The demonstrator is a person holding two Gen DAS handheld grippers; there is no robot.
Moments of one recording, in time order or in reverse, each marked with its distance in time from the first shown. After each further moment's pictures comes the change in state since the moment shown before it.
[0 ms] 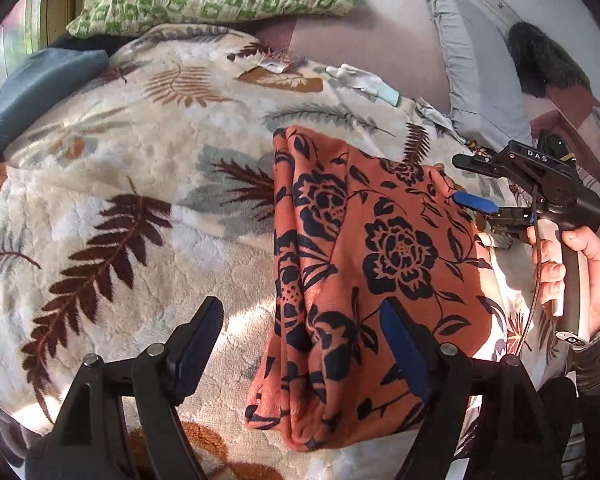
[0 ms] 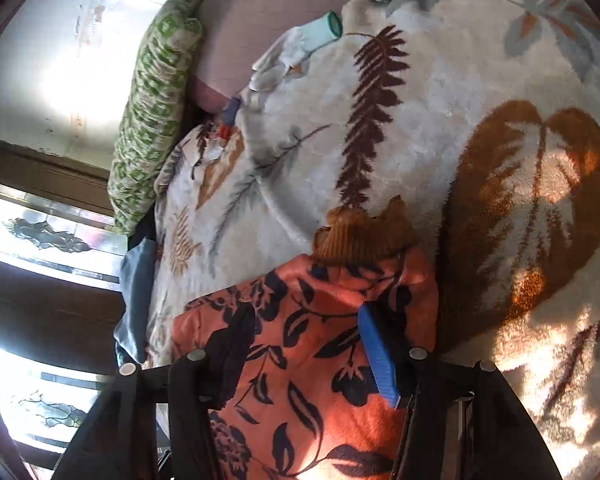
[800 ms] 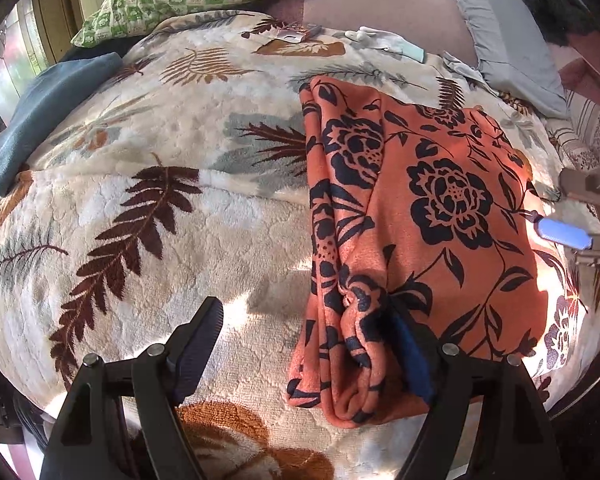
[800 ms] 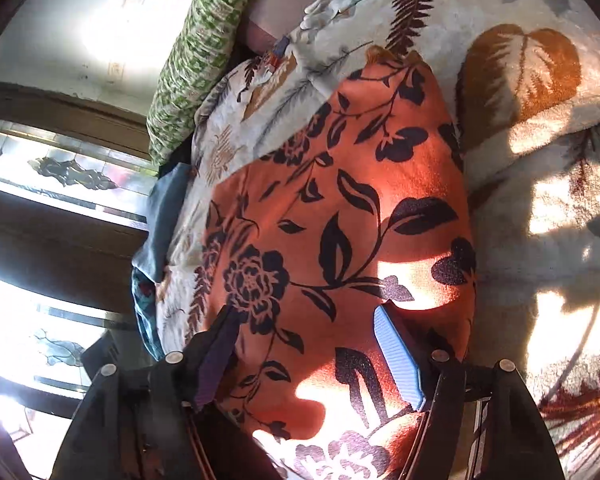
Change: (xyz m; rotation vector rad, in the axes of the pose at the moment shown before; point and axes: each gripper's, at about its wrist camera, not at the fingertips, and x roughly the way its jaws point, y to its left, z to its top) left arm 0.026 0.000 -0.018 0.071 0.097 0.181; right arm -0.037 0.018 -0.109 -0.081 0.111 0.064
